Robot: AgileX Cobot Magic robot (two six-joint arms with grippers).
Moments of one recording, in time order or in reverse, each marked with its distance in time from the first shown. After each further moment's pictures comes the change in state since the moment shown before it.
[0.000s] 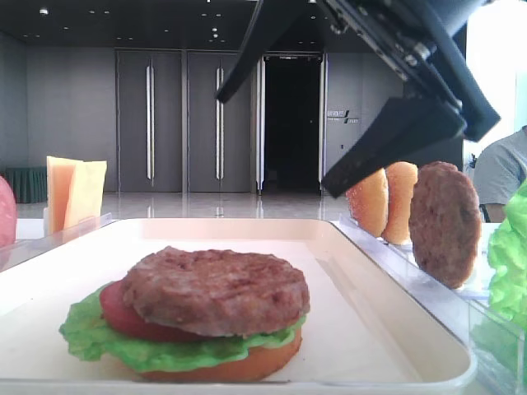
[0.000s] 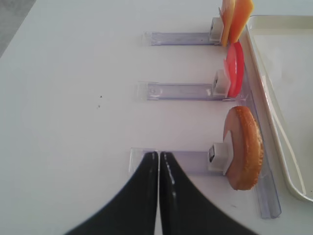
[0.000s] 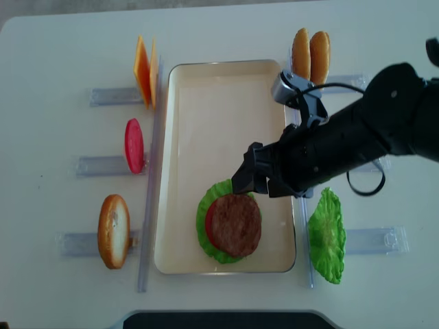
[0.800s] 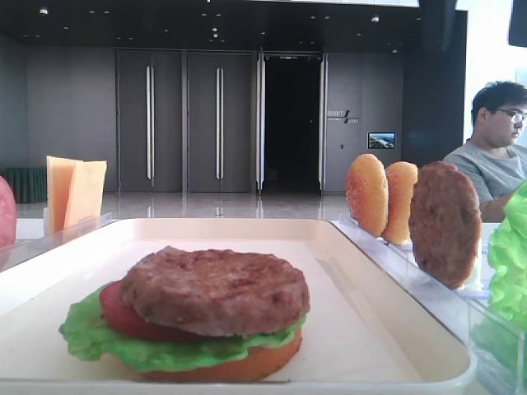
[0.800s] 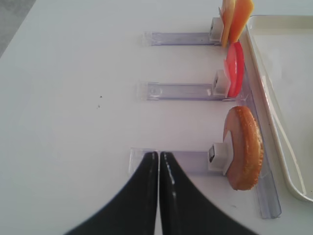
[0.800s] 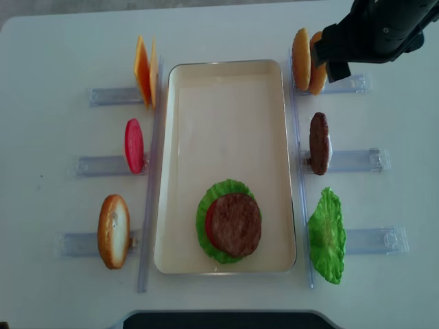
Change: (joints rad) left arm 0.000 0.000 0.000 0.000 0.000 0.000; right arm -0.124 -0.002 -0.510 -1.102 0.474 0.566
